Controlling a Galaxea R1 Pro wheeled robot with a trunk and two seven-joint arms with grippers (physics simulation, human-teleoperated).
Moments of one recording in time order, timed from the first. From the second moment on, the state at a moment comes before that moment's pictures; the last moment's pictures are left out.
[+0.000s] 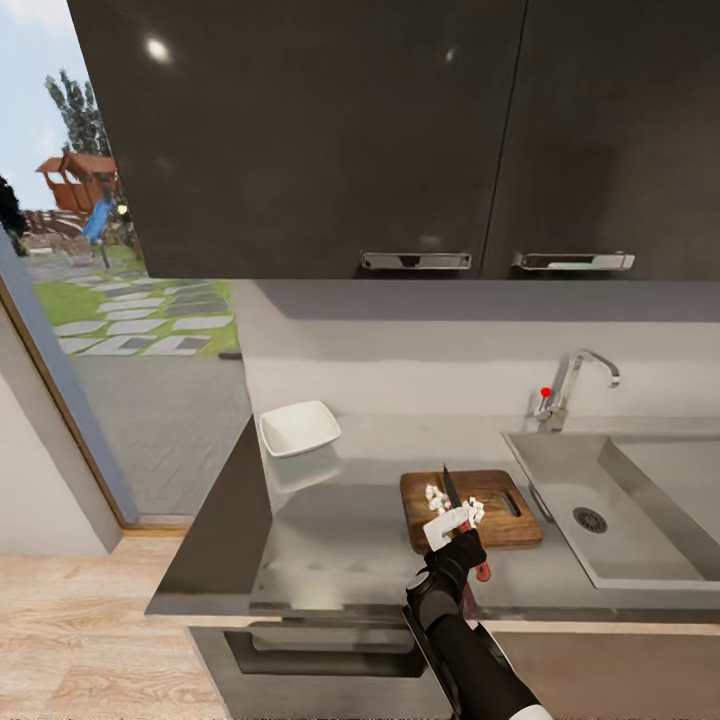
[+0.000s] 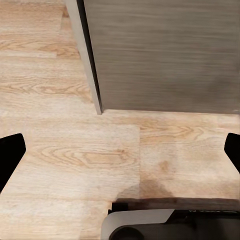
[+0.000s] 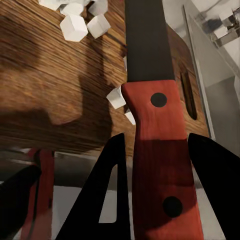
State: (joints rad) left arm 0.28 0.12 -0.06 -0.96 0.16 -0.16 -0.02; right arm -0.43 0.17 0.32 -0.96 0.38 0.70 -0.60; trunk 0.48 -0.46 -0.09
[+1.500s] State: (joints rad) left arm 0.28 0.10 -0.06 -0.96 0.16 -0.16 -0.02; right arm -0.43 0.17 0.22 -1.33 0.14 0.69 -0.60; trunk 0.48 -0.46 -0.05
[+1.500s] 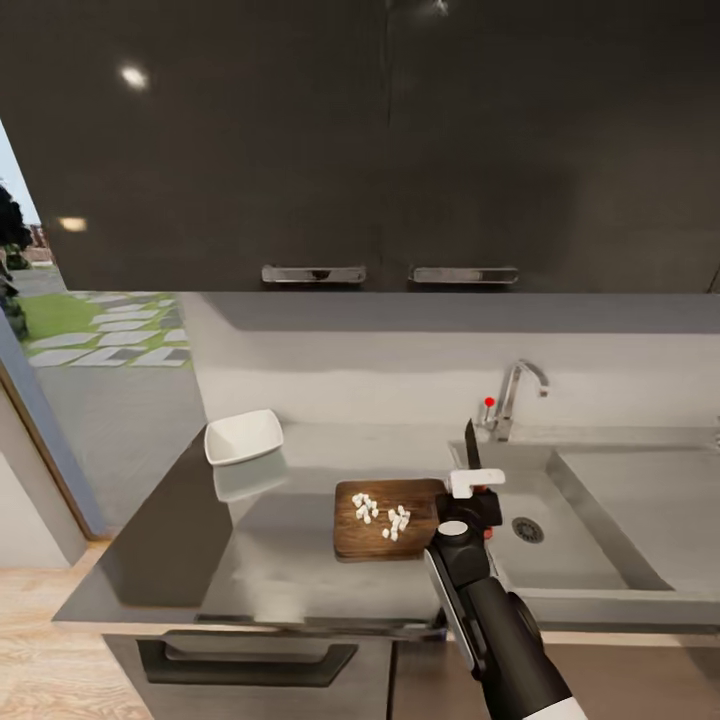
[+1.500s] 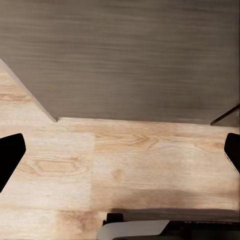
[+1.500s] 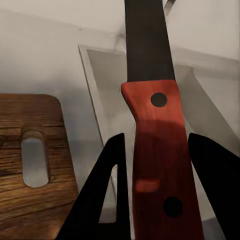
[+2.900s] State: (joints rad) left arm 0.42 0.12 -0.11 -1.08 0.17 -0.14 -0.02; right arm -0.43 0.17 0.22 -1.32 -0.02 0.70 -0.53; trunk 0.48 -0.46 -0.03
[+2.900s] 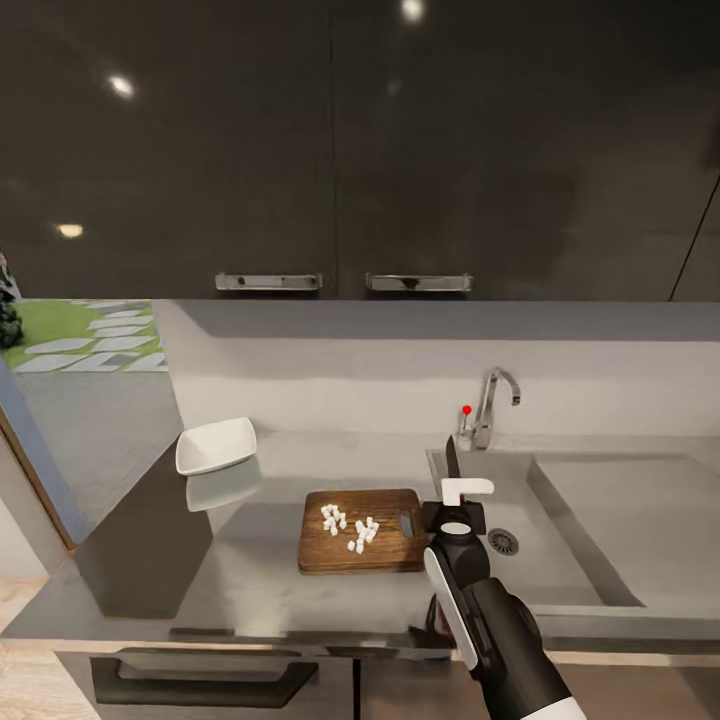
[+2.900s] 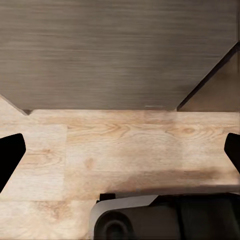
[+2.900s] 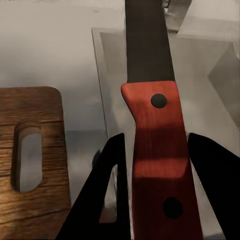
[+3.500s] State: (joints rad) left arm 0.42 0.12 -0.12 -1.04 0.17 -0.14 -0.02; right arm -0.43 0.17 0.22 -1.29 -0.14 0.70 -0.53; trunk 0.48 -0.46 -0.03
